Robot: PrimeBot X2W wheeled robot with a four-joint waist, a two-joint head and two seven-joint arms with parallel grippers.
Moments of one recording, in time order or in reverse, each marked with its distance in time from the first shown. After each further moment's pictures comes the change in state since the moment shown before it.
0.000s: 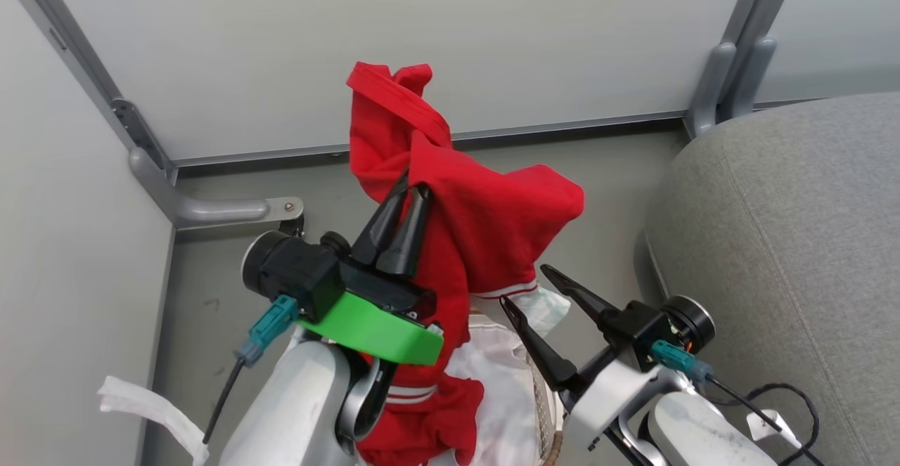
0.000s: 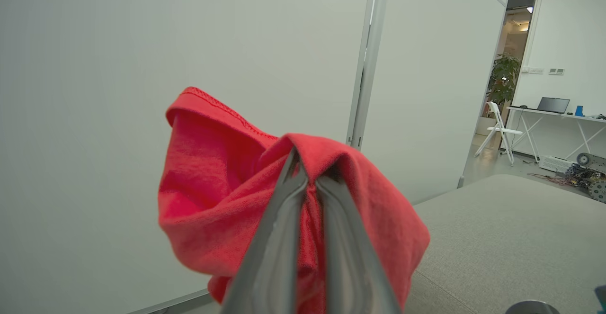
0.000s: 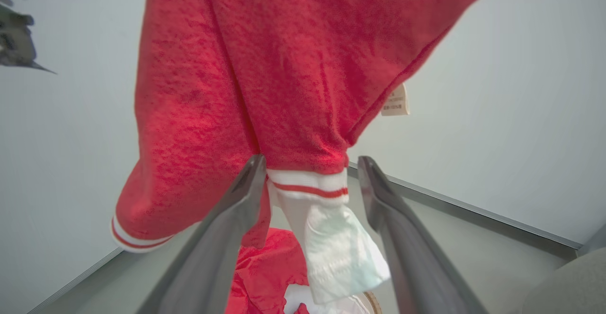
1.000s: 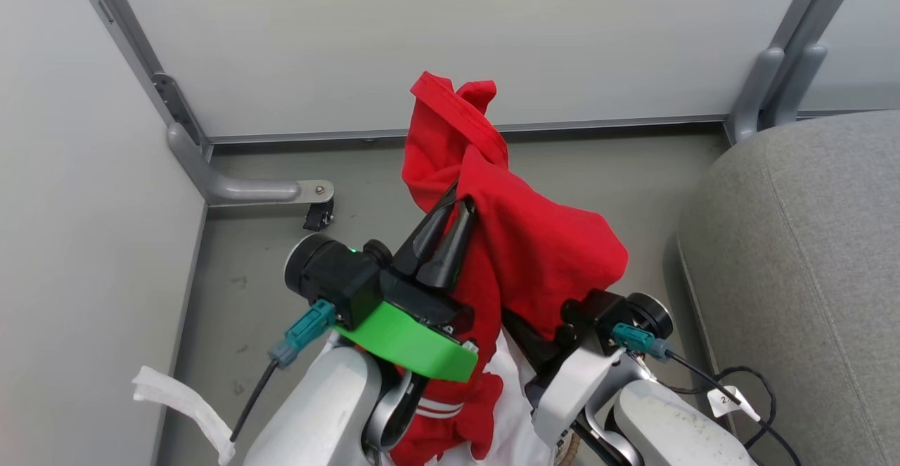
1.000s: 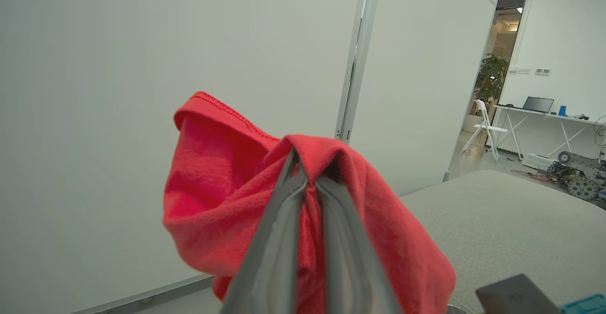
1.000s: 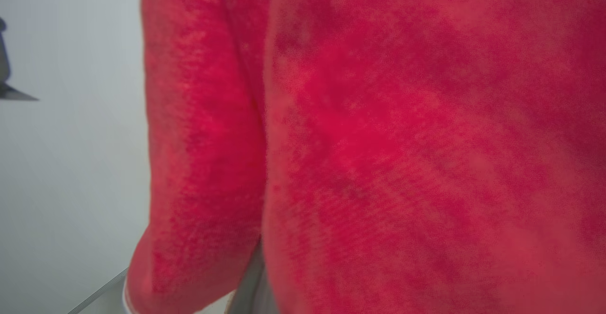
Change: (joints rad) left arm -0.021 0.000 -0.115 -0.001 -0.057 0.006 0.000; right arm -0.118 0.043 0.130 0.148 0.133 0.000 0.000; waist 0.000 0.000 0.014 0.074
